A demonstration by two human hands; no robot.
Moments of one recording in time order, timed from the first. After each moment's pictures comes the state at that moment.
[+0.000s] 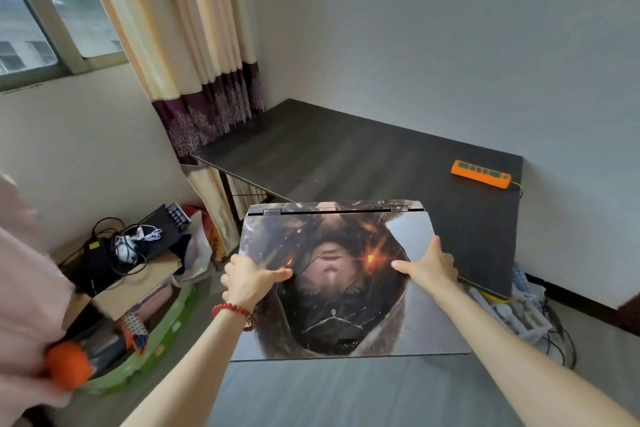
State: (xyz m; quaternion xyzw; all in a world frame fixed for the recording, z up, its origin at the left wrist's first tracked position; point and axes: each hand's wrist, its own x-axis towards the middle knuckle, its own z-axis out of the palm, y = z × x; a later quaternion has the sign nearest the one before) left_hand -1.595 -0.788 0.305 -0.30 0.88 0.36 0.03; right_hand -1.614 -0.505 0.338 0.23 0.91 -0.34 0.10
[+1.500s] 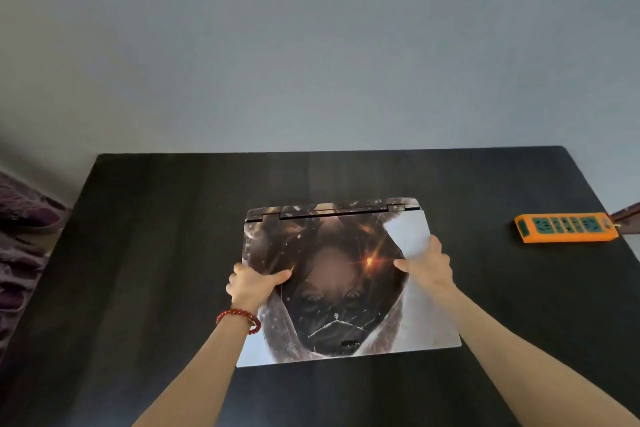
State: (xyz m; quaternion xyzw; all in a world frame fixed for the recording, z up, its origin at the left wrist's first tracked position) left_hand -2.410 -0.774 0.179 -0.14 0.88 0.34 0.30; right_hand -2.282 -0.519 0.207 0.54 0.74 -0.38 0.10
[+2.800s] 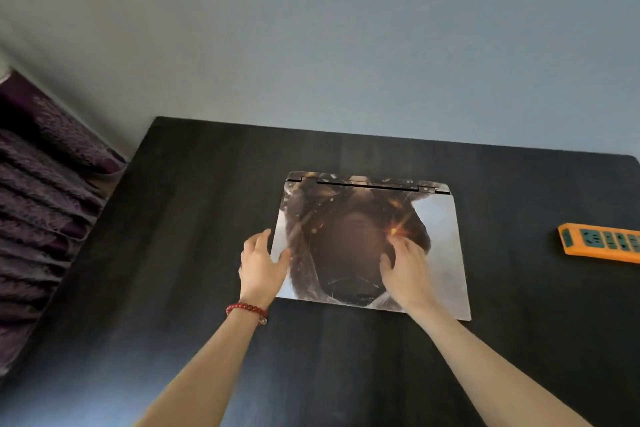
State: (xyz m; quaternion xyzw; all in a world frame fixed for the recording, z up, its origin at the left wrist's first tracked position) left_hand -2.357 -0.800 0.192 -0.04 0.93 0.34 0.14; right_hand -2.273 -0.581 0.191 0.27 0.92 -0.29 0.05
